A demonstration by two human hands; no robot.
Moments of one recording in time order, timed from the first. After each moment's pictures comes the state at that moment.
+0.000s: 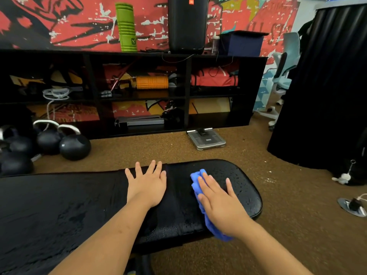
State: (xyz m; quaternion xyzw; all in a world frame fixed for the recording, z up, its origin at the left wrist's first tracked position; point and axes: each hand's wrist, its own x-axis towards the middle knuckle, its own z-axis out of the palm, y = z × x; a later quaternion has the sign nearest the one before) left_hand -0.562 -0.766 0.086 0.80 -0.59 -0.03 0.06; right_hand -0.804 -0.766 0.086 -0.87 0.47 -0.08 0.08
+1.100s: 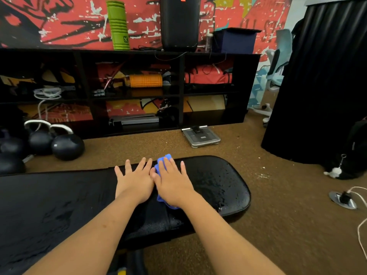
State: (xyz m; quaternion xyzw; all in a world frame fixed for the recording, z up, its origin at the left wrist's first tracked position) left_hand -0.563 -0.766 0.086 0.80 -0.59 -0.02 0.03; right_hand -0.701 -0.798 0.090 -0.89 0.45 -0.08 0.09
